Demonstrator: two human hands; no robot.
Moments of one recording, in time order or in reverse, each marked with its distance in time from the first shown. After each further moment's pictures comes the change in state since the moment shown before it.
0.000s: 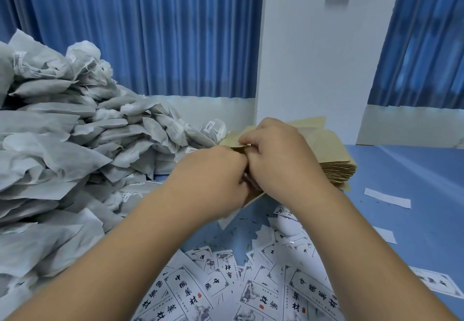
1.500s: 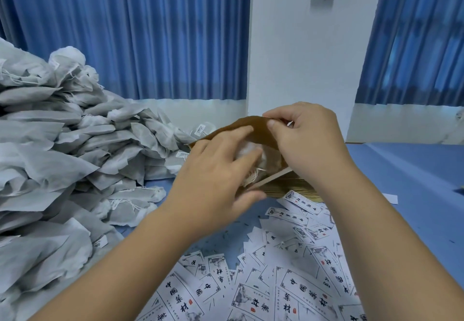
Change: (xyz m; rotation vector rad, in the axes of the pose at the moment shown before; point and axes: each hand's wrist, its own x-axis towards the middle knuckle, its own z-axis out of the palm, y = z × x) left_hand -0.004 0.003 0.016 0.016 0.237 0.239; right_hand 0.009 0.036 -0.029 0.270 0.217 0.175
